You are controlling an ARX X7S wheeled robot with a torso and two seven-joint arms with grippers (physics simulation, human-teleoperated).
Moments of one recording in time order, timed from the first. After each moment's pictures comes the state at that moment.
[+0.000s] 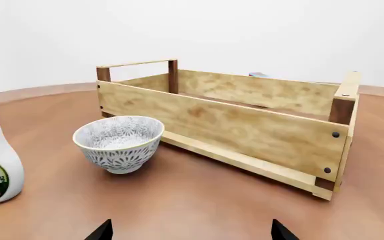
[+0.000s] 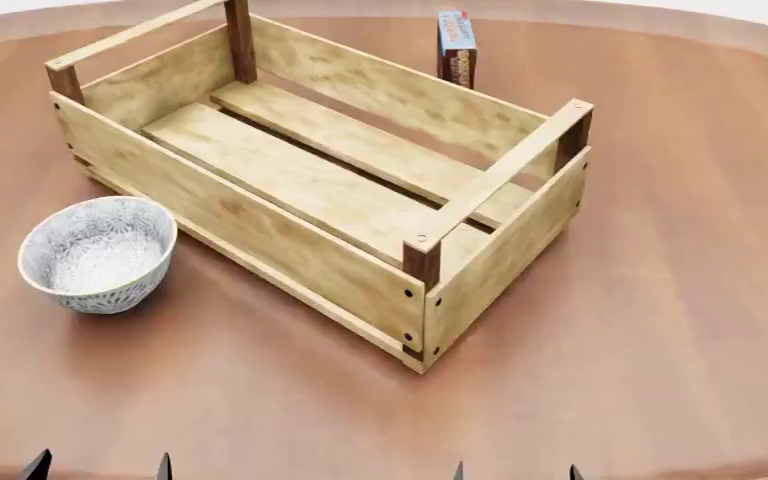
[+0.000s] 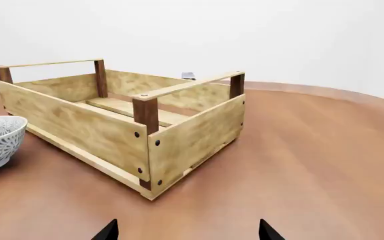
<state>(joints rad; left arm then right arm) 0.00 0.00 0.00 0.00 0.00 0.00 0.00 0.00 0.00 0.00 0.00 0.00 0.00 0.00</state>
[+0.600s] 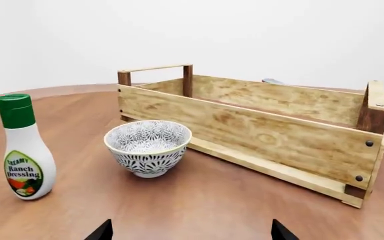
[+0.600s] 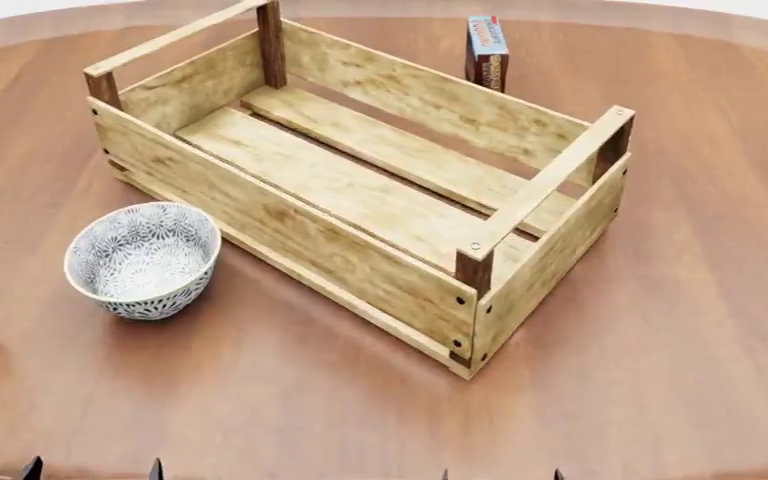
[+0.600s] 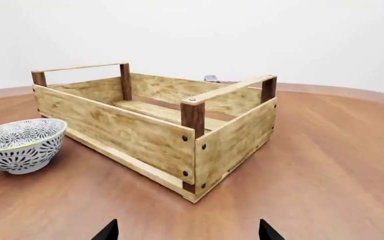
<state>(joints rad) 0.02 -0.06 0.06 -0.01 -0.08 0.05 -0.06 -0.01 0.06 -0.08 0.03 0.07 -0.05 0.04</state>
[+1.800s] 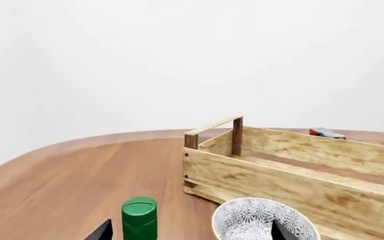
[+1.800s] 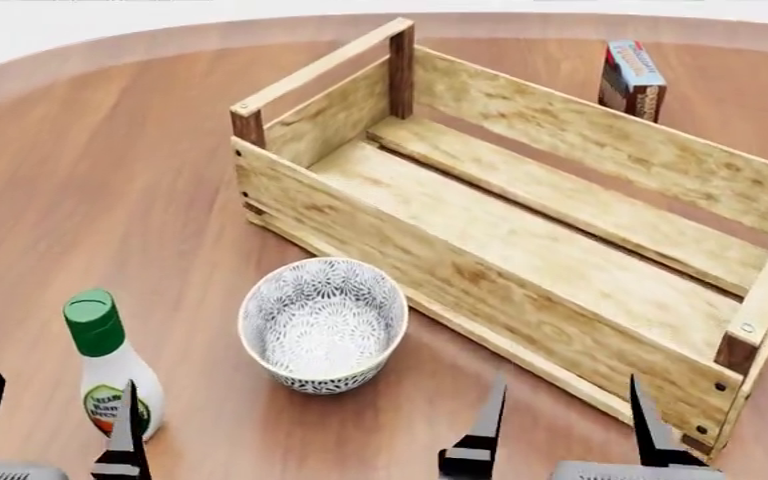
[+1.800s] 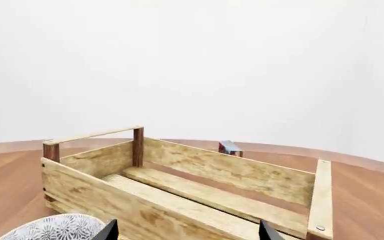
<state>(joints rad) -0.02 -0.18 0.11 0.32 -0.18 -0.18 -0.14 0.06 0.15 -0.10 -0.30 0.06 0.17 0.21</state>
